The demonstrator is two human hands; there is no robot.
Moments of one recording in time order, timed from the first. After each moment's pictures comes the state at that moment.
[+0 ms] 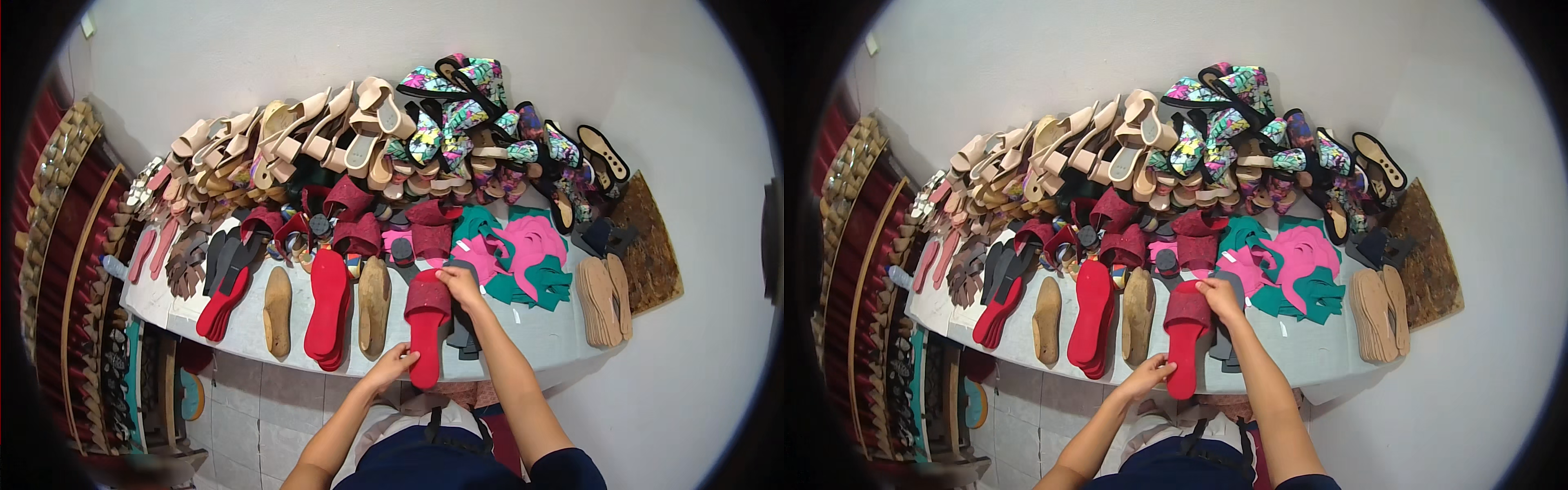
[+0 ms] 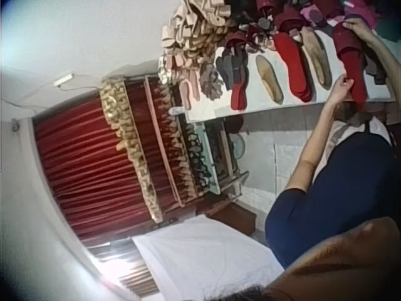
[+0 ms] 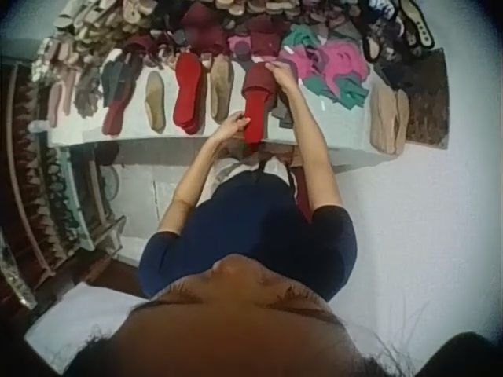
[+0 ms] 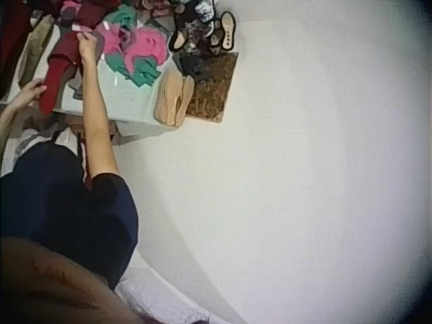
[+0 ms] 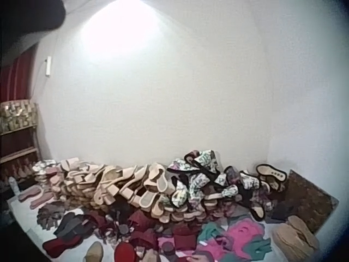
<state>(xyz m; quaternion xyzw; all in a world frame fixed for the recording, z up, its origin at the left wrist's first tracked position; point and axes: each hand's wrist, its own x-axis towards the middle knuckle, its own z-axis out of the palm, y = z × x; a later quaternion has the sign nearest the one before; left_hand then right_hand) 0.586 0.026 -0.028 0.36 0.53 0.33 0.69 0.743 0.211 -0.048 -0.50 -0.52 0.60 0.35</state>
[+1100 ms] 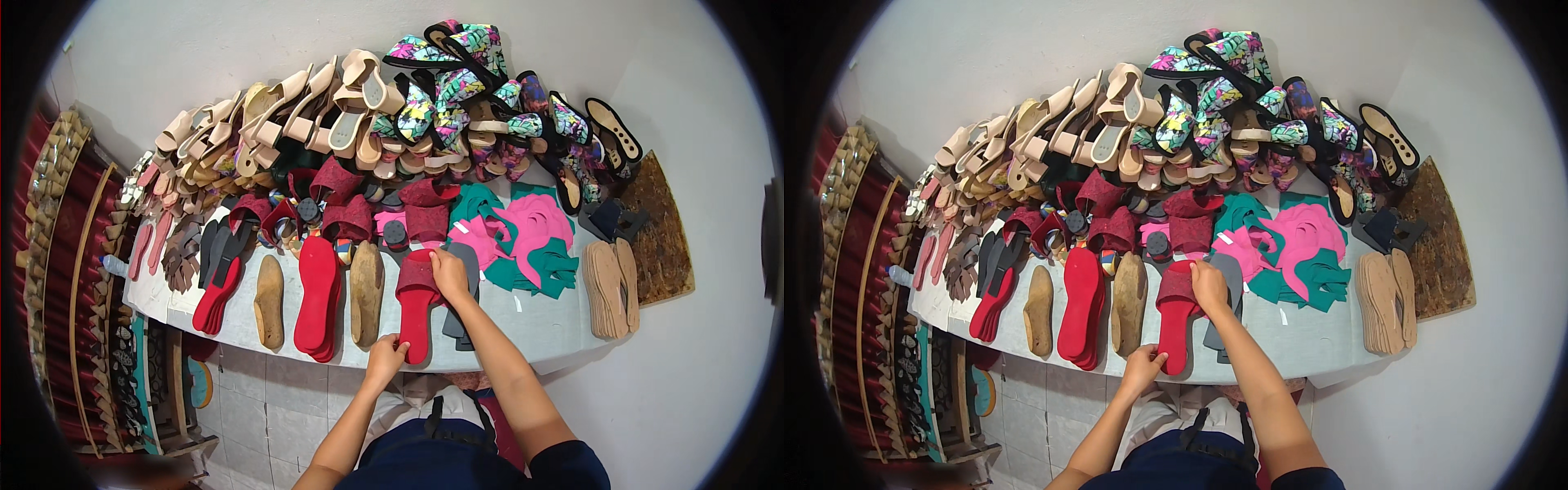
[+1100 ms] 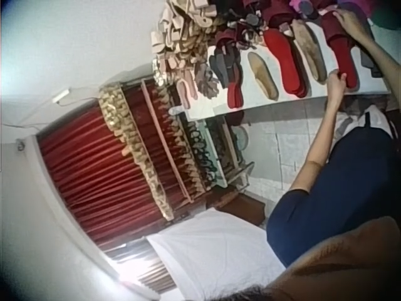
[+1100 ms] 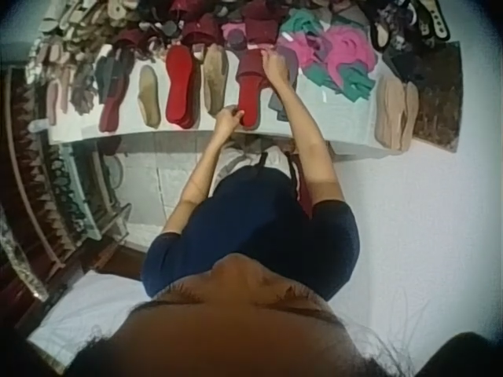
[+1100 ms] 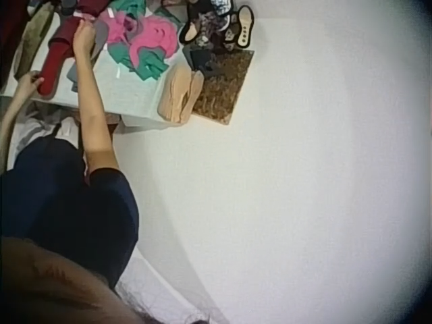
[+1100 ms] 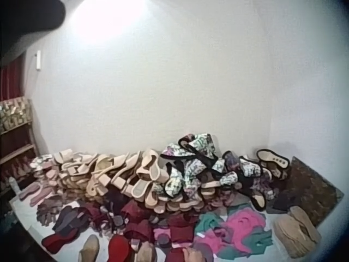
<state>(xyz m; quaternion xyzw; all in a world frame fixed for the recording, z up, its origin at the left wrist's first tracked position) 0.606 0.030 -0.028 0.50 0.73 0.27 0.39 0.729 0.213 -0.068 -0.57 -0.70 0.26 0.34</state>
